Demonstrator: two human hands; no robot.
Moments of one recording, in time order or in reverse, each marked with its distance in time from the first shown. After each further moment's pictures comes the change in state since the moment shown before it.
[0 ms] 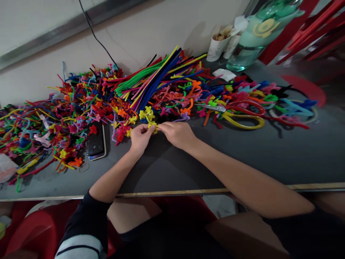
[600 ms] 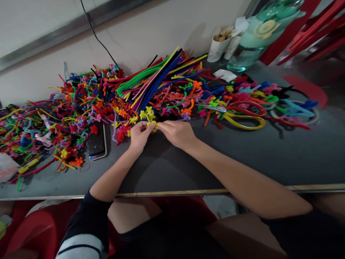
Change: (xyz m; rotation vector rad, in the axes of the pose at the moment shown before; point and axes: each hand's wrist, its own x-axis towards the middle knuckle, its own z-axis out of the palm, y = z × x) left_hand 0.005 0.007 -0.003 -0.075 -0.045 -0.023; right_hand 0.002 -0.002 -0.001 0.014 0.071 0.033
